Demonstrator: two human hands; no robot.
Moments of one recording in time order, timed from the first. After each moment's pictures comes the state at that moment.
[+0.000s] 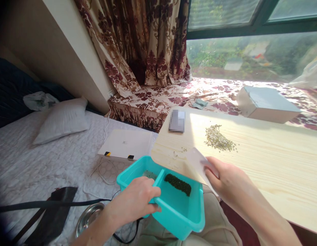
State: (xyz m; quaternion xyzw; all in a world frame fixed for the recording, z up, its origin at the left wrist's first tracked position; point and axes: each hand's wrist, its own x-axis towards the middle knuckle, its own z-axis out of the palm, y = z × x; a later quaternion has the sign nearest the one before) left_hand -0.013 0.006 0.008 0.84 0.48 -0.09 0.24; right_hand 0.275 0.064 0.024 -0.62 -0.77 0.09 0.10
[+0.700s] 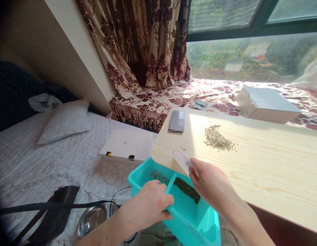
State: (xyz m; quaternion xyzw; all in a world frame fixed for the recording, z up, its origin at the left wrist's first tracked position) left_hand 0.023 0.001 0.006 0.89 0.41 -0.09 0.20; right_hand 0.232 0.060 0.019 -0.60 -0.79 0.12 0.06
